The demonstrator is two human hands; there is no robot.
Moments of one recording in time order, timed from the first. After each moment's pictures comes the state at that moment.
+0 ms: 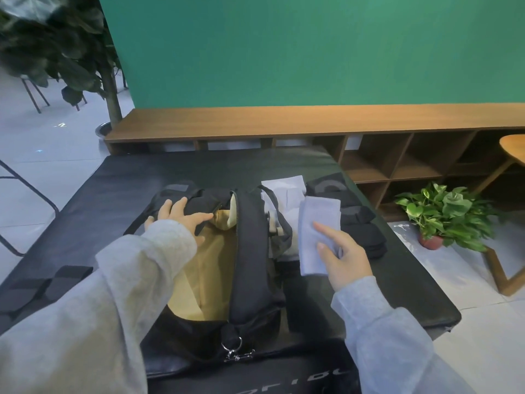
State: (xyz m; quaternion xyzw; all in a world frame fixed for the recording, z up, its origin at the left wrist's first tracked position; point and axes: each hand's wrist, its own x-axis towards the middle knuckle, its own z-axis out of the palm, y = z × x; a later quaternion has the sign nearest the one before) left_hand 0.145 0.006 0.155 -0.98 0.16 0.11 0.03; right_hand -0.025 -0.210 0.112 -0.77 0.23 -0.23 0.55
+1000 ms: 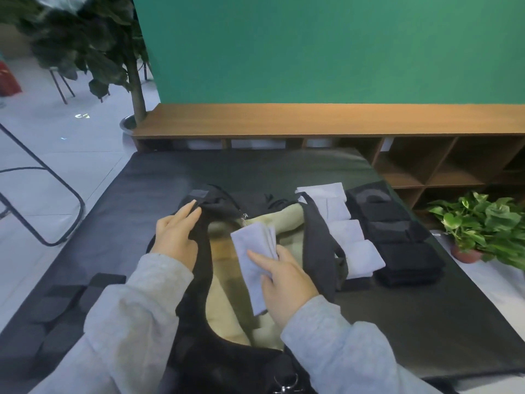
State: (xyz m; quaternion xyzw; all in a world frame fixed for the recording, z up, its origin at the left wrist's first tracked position) left_hand 0.176 0.072 0.125 -0.94 0.11 -0.03 -0.32; right_hand 0.056 -0.087 0.125 -0.93 0.06 0.01 0.35
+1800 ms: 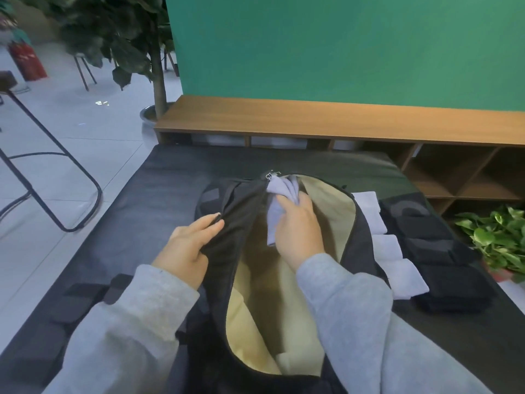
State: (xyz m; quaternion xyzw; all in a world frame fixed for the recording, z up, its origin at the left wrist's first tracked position) left_hand 0.179 0.106 0.136 -0.93 0.20 0.00 -0.31; right_hand 0.167 -0.079 0.137 -0.93 0.13 -0.14 0.32
